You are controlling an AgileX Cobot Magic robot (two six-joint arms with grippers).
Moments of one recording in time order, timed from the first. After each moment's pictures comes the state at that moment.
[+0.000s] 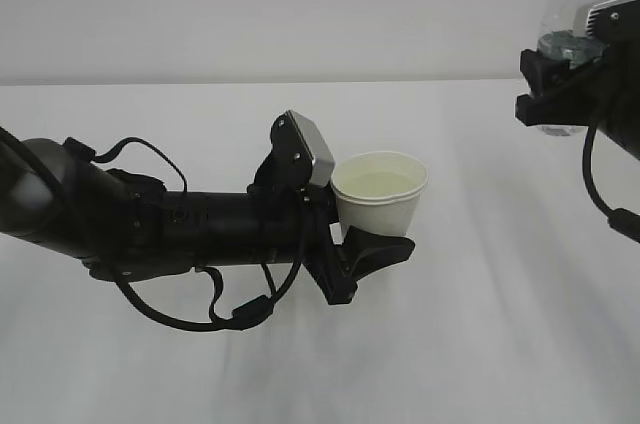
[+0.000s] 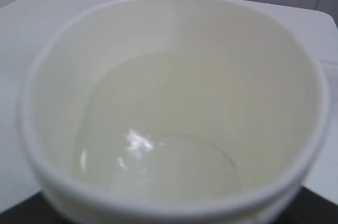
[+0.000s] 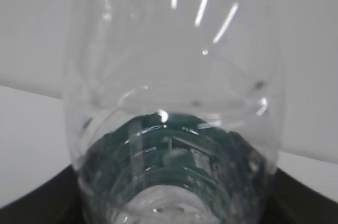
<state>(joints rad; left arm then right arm) -0.60 2.10 -0.97 0.85 -0.90 -0.45 0.14 1.64 -0.65 0.01 -0.78 -0.25</state>
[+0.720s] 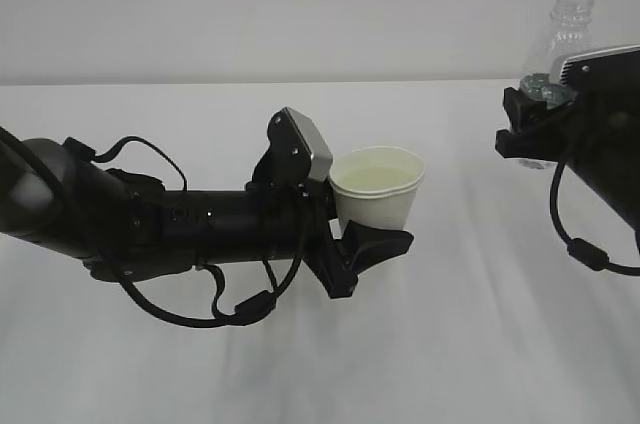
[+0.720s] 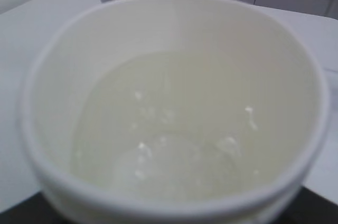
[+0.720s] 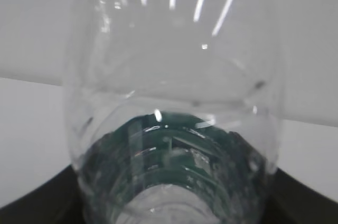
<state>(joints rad) -0.60 2.10 -0.97 0.81 -0.90 -0.44 0.14 1.86 -0.65 0.02 -0.99 -0.17</state>
